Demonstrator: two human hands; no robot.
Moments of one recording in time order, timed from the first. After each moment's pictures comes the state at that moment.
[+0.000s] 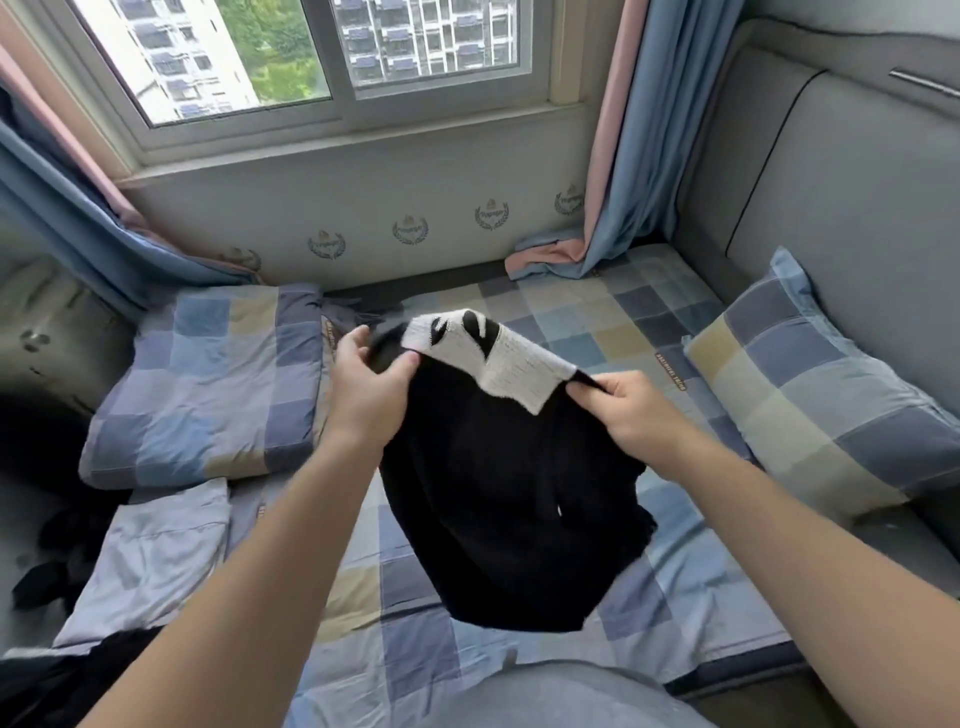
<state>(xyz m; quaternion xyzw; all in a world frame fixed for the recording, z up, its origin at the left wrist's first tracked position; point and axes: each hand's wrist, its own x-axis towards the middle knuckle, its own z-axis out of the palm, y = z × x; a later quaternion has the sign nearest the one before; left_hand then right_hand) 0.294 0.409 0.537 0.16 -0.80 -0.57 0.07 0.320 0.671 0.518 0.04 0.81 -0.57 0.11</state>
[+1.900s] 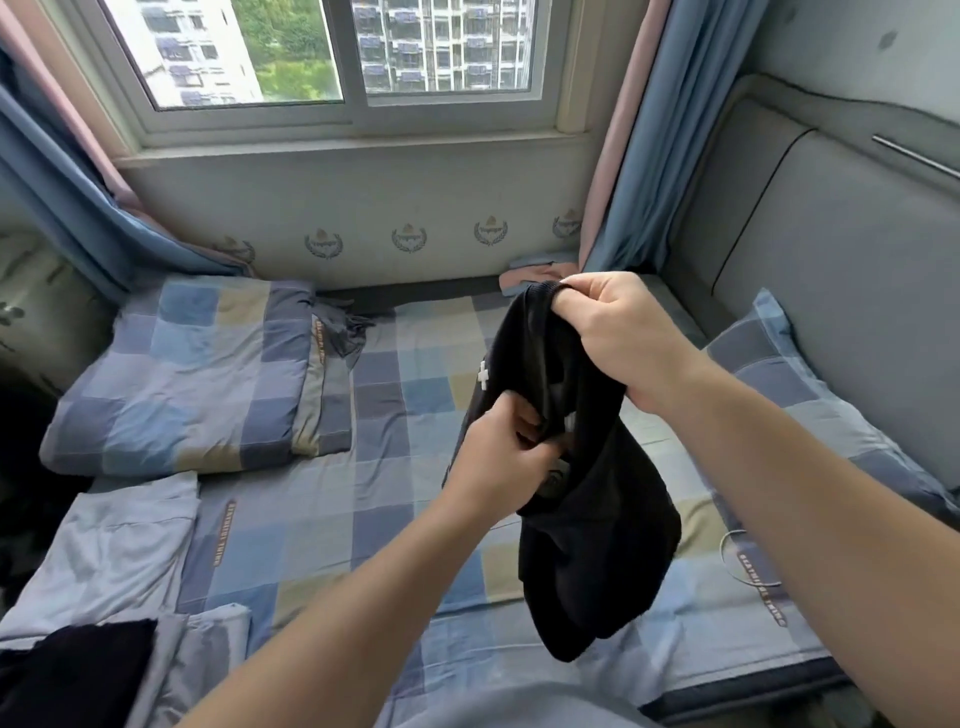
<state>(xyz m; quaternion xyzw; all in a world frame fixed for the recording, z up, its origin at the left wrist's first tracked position) 0.339 0.501 0.510 -0.03 -0.85 -0.52 -0.06 0.292 0.633 0.614 -0.06 0.80 -0.60 -0.01</state>
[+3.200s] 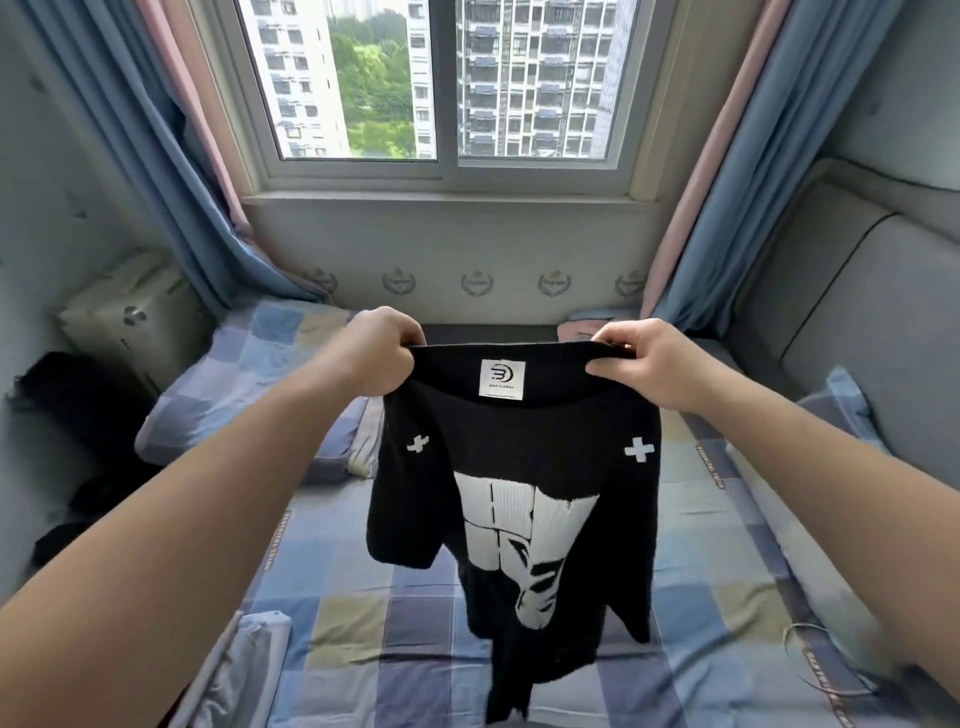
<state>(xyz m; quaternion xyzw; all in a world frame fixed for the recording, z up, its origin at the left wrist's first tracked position) 0.269 0.299 0.607 -0.02 -0.97 -0.23 0.05 0.243 0.621 0.605 -0.21 0.90 -0.37 0.03</state>
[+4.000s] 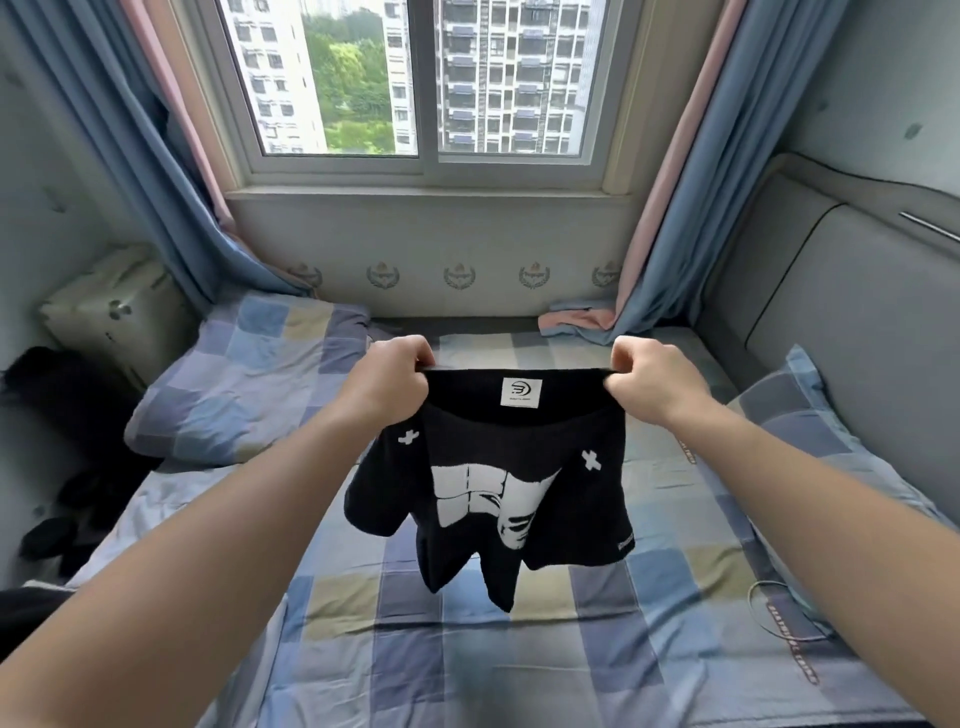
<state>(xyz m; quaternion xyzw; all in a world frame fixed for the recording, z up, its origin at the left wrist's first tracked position) 0.321 0.329 0.558 0.00 -0.96 -0.27 0.09 0.310 0.635 0.579 -0.02 0.97 -0.22 -0.04</state>
